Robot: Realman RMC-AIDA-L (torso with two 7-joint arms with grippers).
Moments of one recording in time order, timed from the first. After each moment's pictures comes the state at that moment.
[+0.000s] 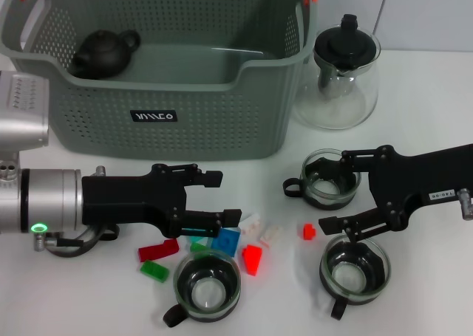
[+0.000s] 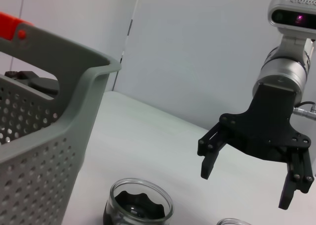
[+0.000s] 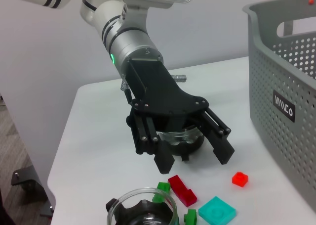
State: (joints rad) left arm -0.53 -2.15 0.64 0.68 2.12 1.65 -1.39; right arm 0.68 2.04 -0.73 -0.68 -2.21 -1.71 1.32
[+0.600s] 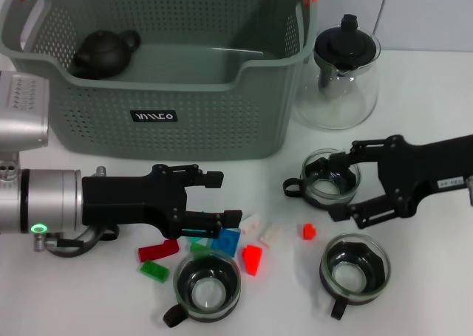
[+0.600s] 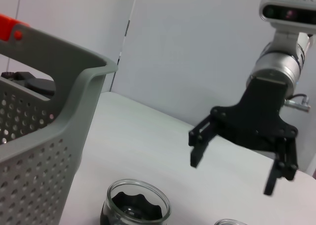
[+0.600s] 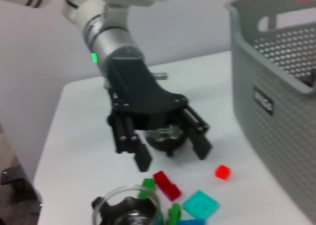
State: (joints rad) left arm -0.53 -2.15 0.64 0.68 2.12 1.66 -1.39; right arm 0.68 2.03 -0.73 -0.72 -2.22 -1.71 1.39
